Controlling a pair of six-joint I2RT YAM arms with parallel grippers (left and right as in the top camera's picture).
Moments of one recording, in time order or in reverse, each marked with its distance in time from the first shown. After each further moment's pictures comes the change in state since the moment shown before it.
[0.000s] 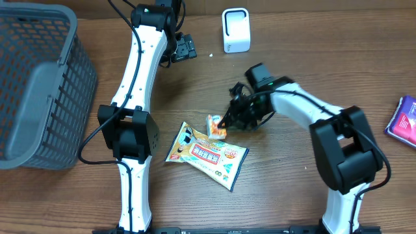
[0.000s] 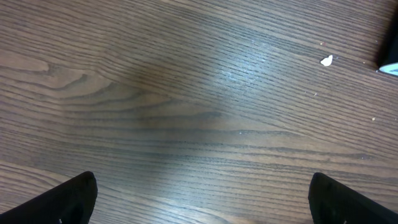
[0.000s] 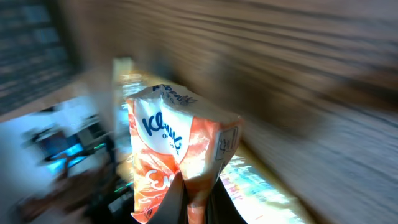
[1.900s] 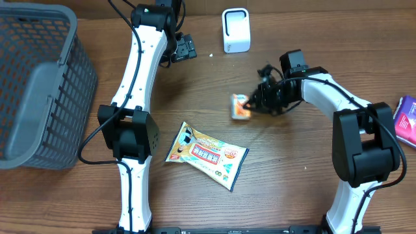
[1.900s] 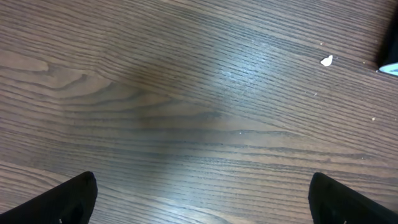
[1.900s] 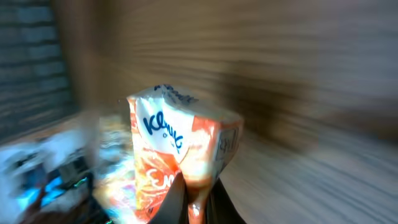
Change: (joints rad) left arm 0.000 0.000 0.000 0.000 0.000 0.000; right arm -0.204 0.000 0.019 -0.021 0.152 -0.168
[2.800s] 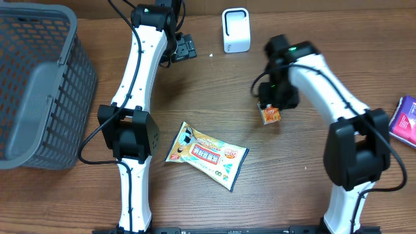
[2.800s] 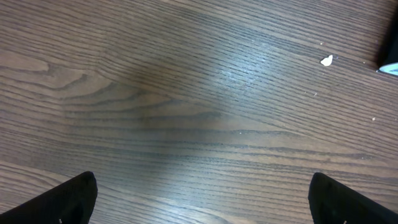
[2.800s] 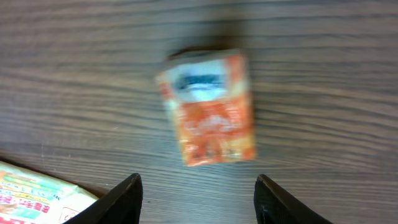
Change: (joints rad) left arm 0.000 0.000 0.000 0.000 0.000 0.000; right arm 0.146 0.002 0.330 -0.525 0.691 -0.006
